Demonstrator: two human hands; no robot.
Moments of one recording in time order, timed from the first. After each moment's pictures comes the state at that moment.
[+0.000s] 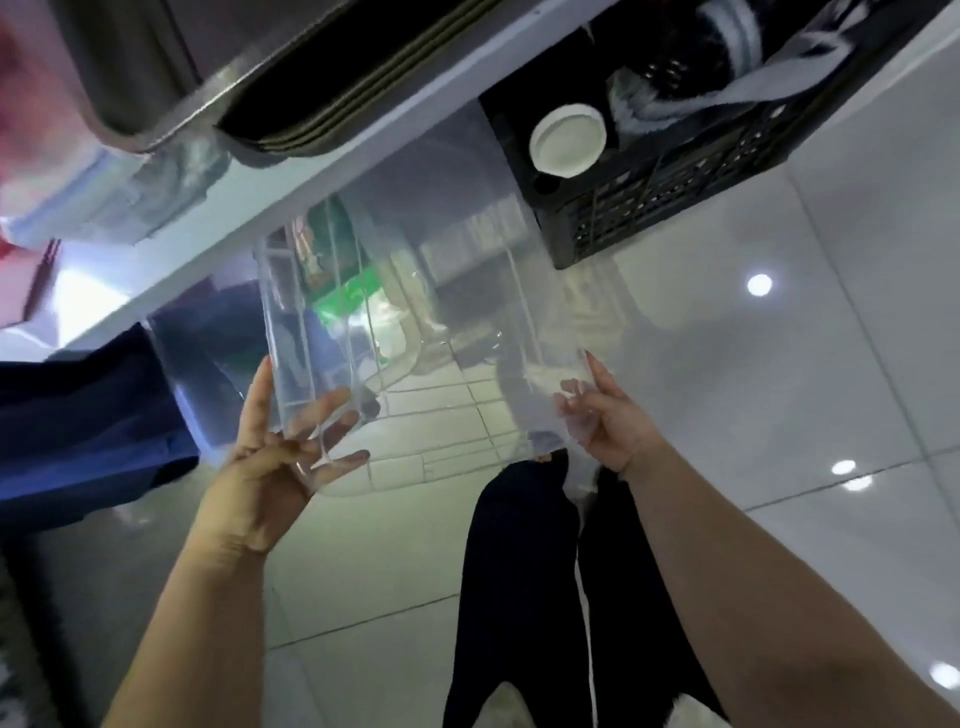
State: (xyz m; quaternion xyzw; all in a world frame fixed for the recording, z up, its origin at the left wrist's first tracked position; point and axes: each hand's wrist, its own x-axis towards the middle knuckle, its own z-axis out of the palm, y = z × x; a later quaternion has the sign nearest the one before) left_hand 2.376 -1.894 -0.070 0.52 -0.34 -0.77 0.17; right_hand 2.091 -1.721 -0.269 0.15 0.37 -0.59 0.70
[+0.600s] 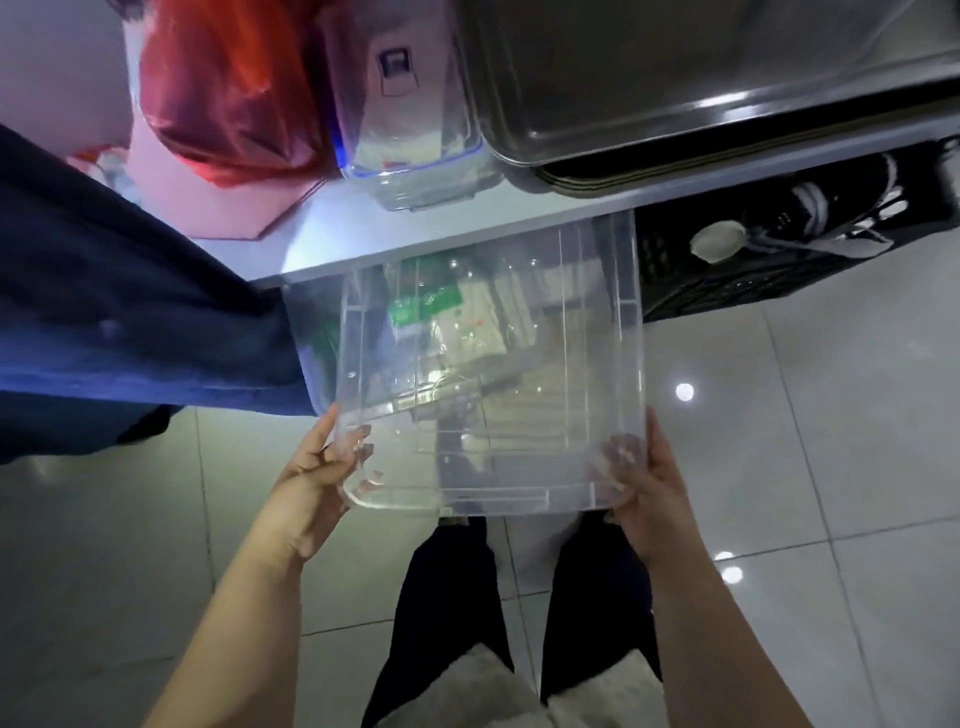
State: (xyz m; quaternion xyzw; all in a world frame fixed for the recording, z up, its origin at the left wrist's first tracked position) left_hand 2.542 -1.888 -0.061 0.59 -0.20 -0.74 0.24; right_hand 2.217 -1.724 -0.097 0.05 0.57 -0.60 0.56
